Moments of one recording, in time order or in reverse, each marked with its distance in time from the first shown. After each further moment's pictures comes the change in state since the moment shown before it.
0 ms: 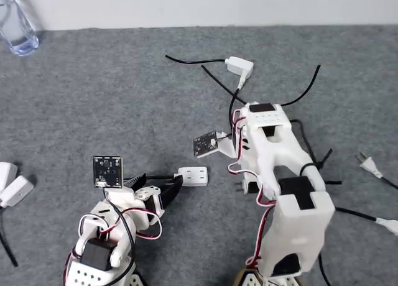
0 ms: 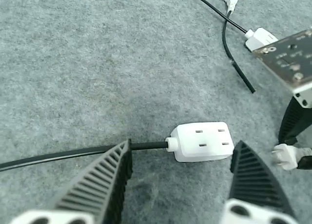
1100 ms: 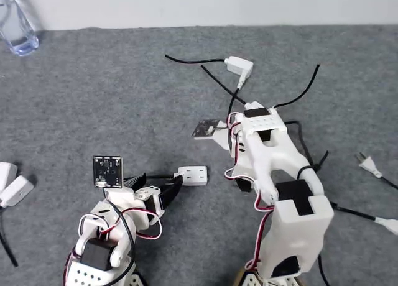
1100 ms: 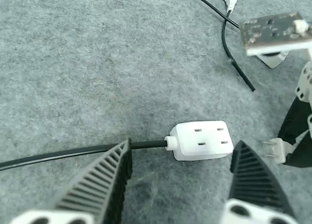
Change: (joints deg) left arm 0.0 0.0 0.0 0.0 0.0; right arm -1.8 -0.9 2.1 -8.7 -29.4
